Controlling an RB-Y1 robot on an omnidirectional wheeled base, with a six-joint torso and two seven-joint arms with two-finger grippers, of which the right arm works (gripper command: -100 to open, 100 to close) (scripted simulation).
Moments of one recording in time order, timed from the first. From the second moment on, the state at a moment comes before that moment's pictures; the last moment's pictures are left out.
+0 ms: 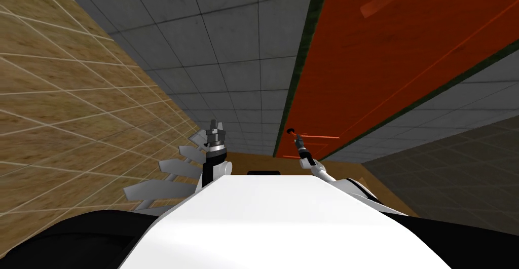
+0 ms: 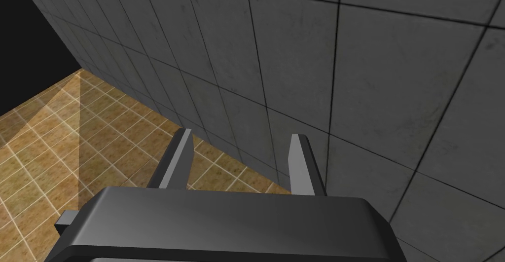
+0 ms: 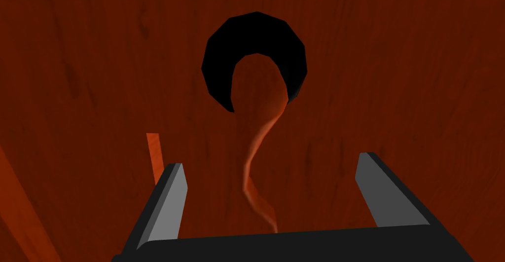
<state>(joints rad) -0.21 -0.40 0.15 -0.57 -0.30 -0.78 -0.12</state>
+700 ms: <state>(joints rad) -0.19 -0.44 0.13 -0.54 -0.32 -0.81 -0.16</state>
